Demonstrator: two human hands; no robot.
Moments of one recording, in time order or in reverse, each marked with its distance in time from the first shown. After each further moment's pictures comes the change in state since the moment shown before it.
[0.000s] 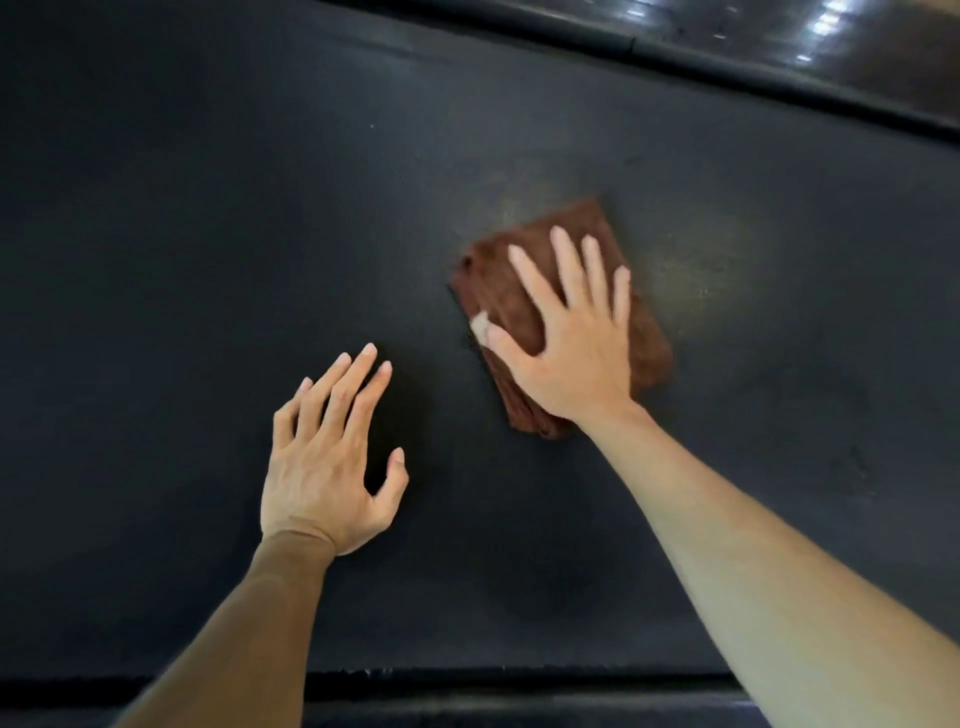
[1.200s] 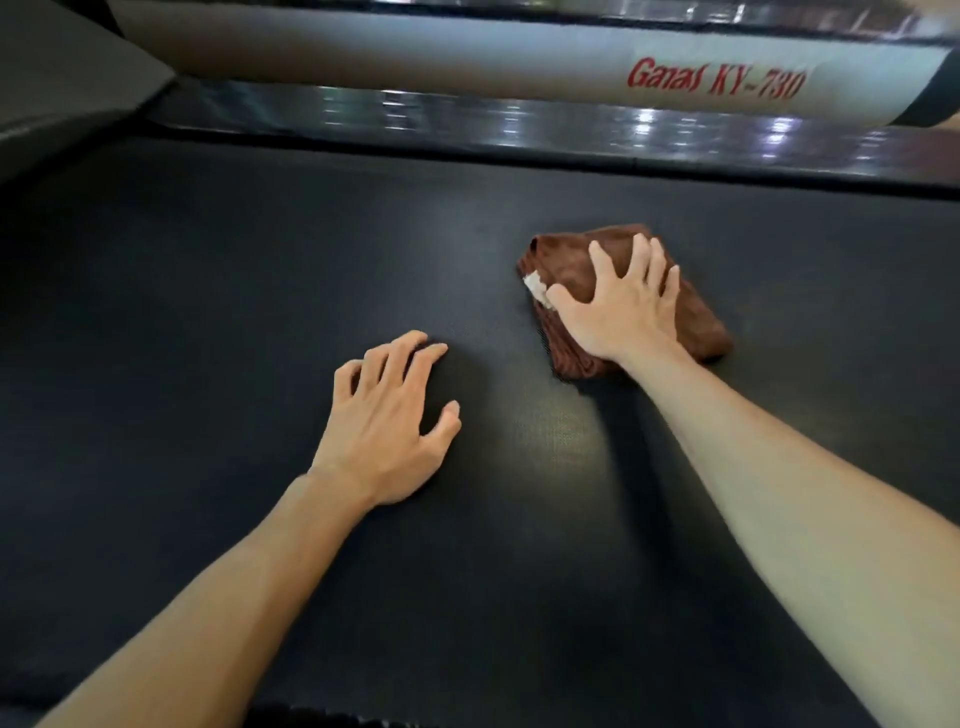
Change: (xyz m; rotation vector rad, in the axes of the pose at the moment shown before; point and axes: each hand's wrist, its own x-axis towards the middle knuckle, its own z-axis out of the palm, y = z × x) left_hand 0.015 0.000 0.010 0.035 0.200 -0.001; right_hand 0.034 0.001 0.004 0.096 0.075 0.170
